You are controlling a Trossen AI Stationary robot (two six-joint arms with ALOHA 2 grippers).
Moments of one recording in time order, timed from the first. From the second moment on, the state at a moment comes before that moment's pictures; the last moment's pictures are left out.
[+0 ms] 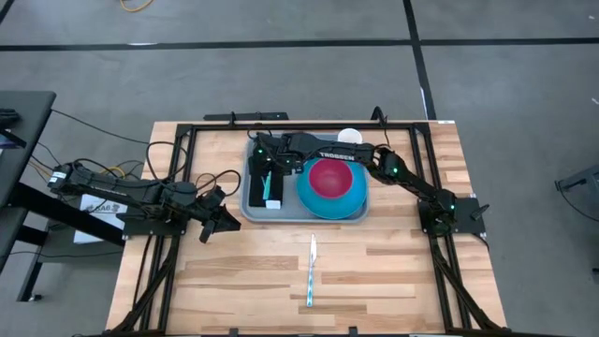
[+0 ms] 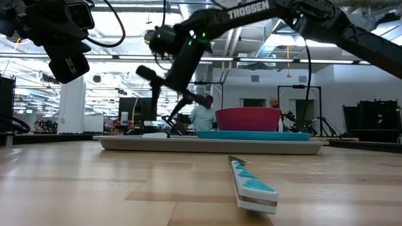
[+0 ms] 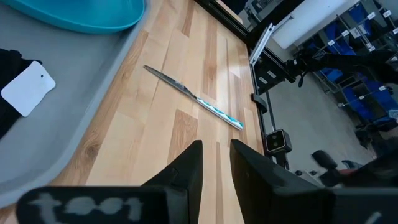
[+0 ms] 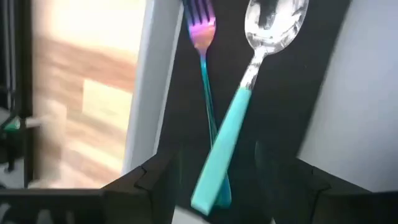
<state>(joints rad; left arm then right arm) -0.16 0.58 0.33 -0.12 0.14 -0.69 -0.22 2.50 2.36 -0.96 -0.05 1.10</state>
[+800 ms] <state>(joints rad) -0.16 0.58 0.33 -0.13 0.13 -0.68 0.34 2.24 2.35 -1.32 0.13 1.59</state>
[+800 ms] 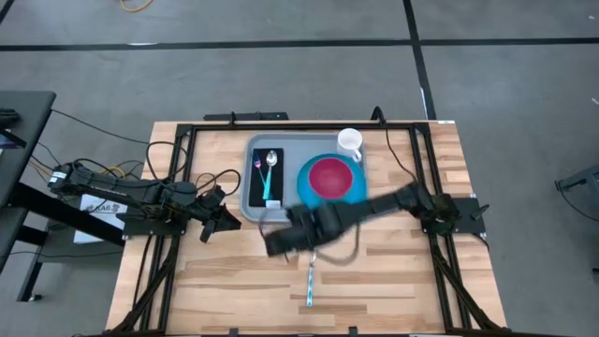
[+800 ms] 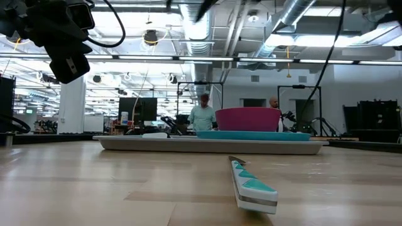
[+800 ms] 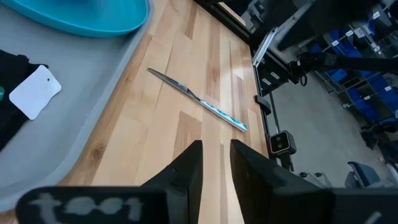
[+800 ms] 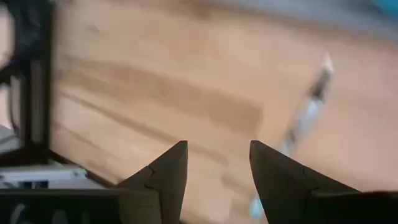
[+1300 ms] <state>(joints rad) -0.16 0.58 0.33 -0.13 0.12 -0.66 0.52 2.25 2.21 -1.34 0.05 2.01</state>
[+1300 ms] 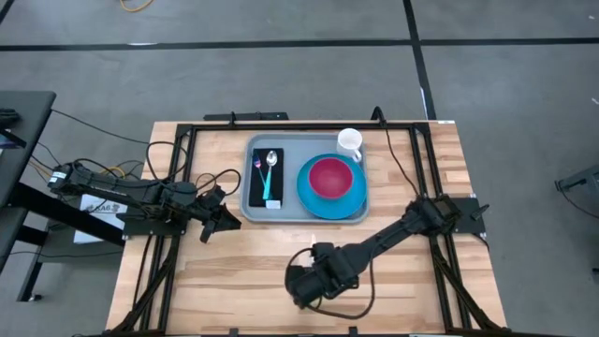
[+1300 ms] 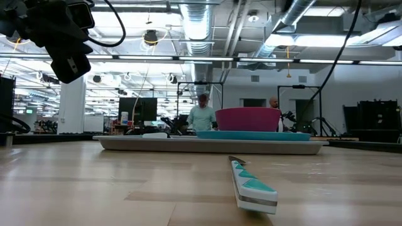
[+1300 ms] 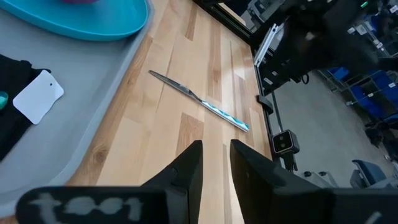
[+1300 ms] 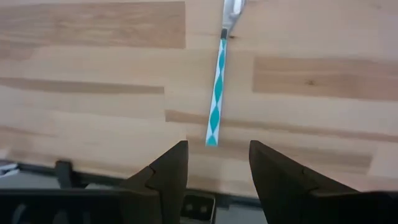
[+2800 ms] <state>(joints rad) -0.16 0.58 0.33 -0.13 0.12 -0.67 0.44 2.29 1.73 -0.80 -0.08 1.91</state>
